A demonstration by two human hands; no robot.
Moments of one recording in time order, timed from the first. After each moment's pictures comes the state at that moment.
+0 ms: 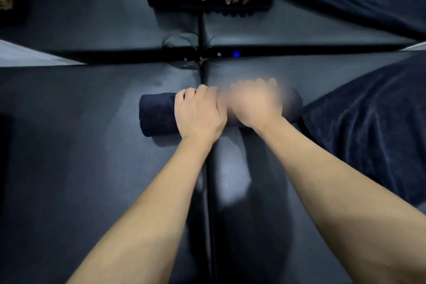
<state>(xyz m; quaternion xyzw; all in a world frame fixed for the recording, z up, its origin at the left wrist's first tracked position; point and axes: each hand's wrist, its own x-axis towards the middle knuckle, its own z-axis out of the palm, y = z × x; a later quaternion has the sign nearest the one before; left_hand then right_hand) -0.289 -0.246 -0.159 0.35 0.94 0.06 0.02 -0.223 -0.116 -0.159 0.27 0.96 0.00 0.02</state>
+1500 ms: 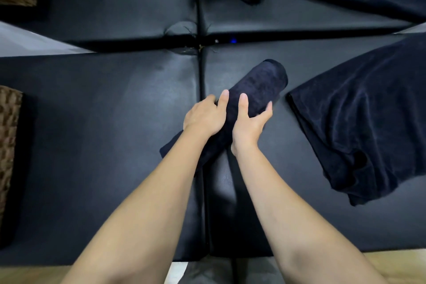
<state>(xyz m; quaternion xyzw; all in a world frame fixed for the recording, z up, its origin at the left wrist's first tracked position) -0.241 -0.257 -0.139 0.20 0.91 0.15 0.34 -0.155 -0.210 -0.155 0.61 0.42 -0.64 -0.21</state>
